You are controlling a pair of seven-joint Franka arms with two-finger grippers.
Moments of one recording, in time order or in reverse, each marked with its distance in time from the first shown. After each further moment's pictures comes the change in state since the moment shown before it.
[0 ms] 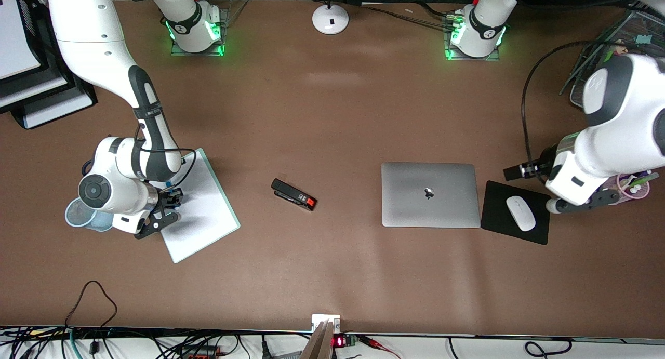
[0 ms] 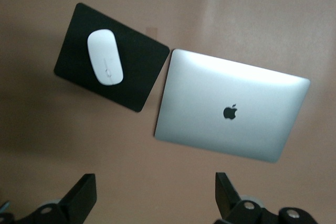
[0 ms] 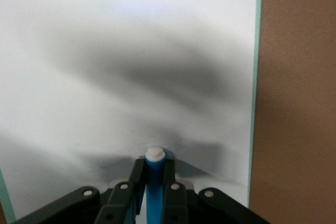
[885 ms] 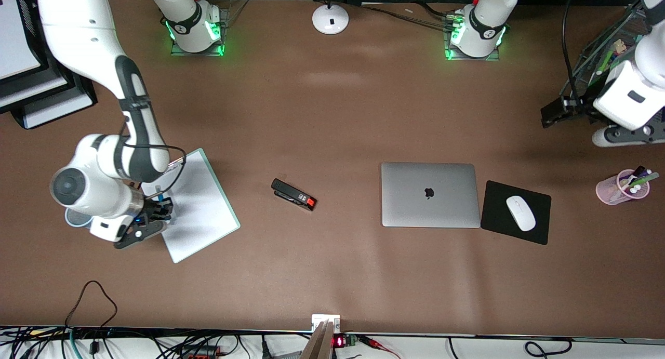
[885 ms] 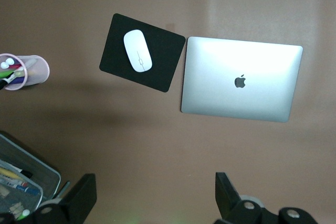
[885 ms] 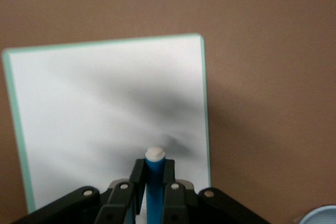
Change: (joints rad) left arm 0.022 -0.279 -0.001 -0.073 0.025 -0.124 0.152; right arm -0.011 -0.074 -0.006 0.079 0.062 0.016 -0.030
